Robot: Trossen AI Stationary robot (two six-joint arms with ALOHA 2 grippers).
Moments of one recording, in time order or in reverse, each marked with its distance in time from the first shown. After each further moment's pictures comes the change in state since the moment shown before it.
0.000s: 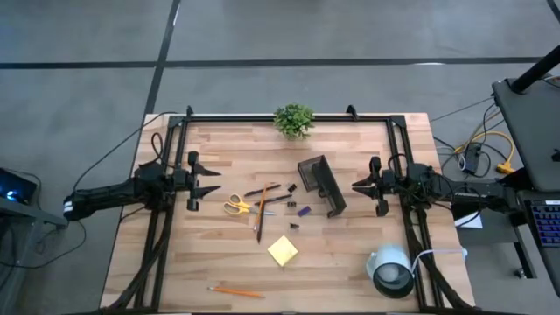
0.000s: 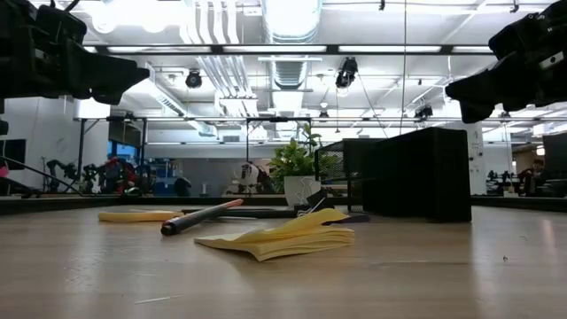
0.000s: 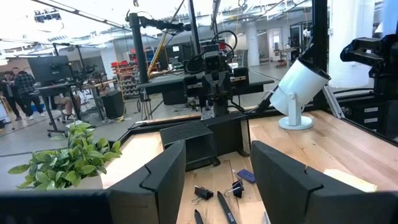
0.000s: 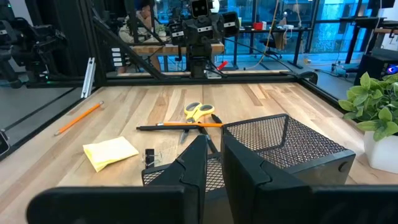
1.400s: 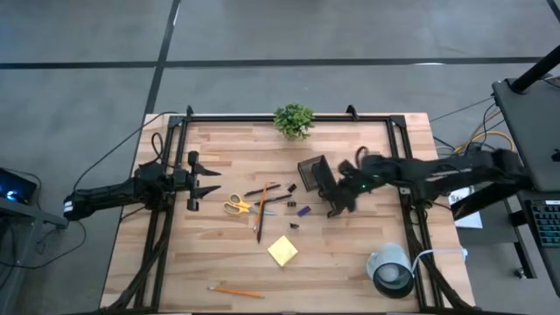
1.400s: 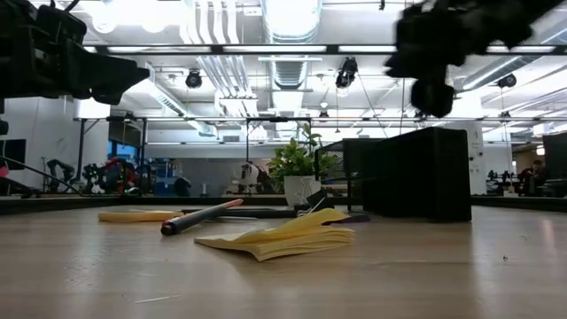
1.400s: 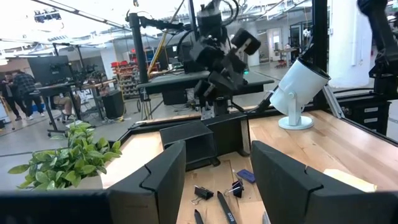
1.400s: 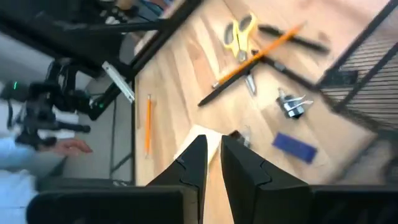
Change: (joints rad) left arm 0.000 0.000 0.000 0.000 0.000 0.000; right arm 0.109 0.975 0.610 -0.061 -0.083 0.794
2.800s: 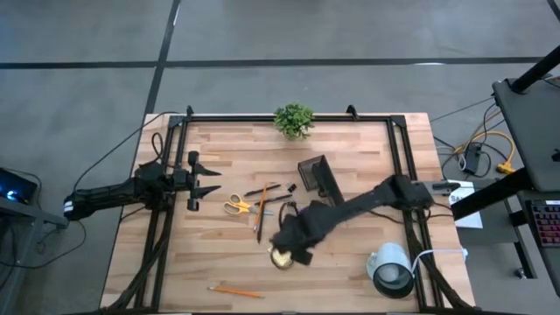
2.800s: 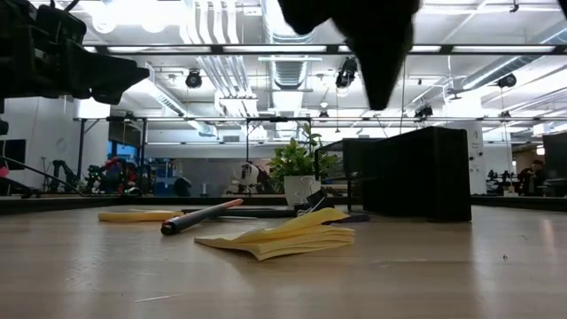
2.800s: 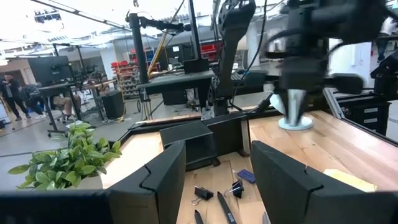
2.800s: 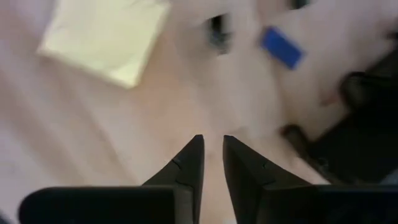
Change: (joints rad) left arm 0.000 0.000 0.000 0.001 0.000 0.000; right arm 0.357 1.116 1.437 -1.463 0.345 -0.033
